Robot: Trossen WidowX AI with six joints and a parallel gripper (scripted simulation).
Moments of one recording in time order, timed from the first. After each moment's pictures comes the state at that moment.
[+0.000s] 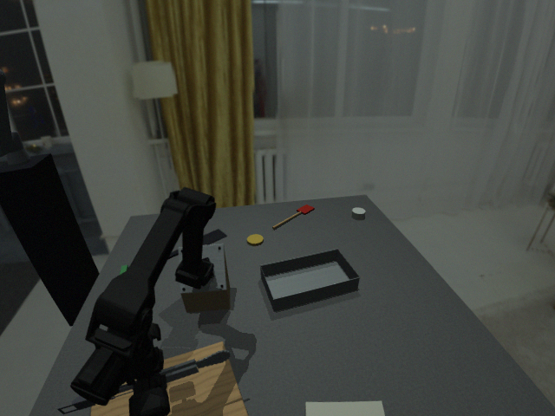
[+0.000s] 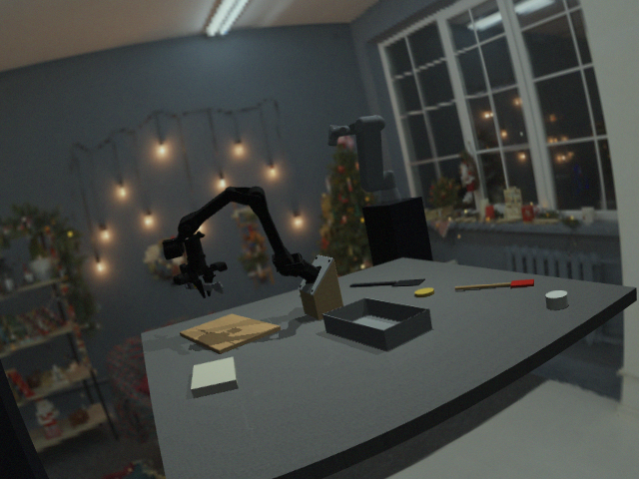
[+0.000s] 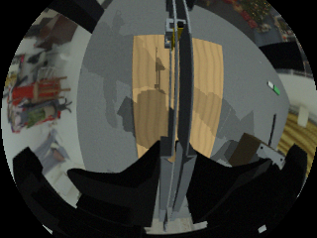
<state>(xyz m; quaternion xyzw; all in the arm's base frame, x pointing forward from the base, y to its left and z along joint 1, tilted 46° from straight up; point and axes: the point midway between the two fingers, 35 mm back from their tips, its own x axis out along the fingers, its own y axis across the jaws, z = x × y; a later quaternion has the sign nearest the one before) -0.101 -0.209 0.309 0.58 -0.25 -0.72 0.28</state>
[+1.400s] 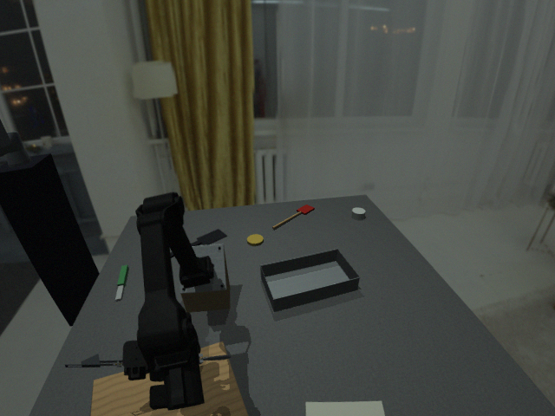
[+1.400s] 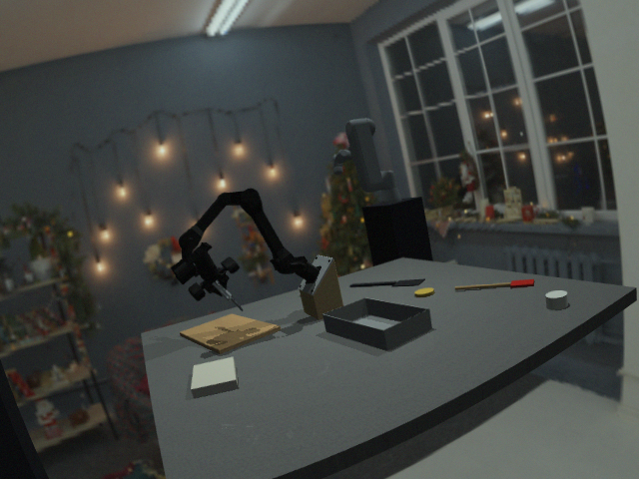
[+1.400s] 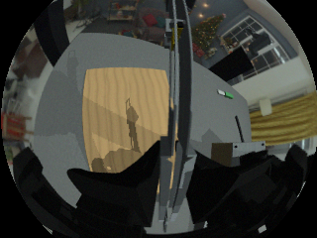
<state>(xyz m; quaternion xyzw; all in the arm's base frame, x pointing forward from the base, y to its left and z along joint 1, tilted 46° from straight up) -0.096 -0.185 0.261 0.47 -0.22 -0.86 0.04</state>
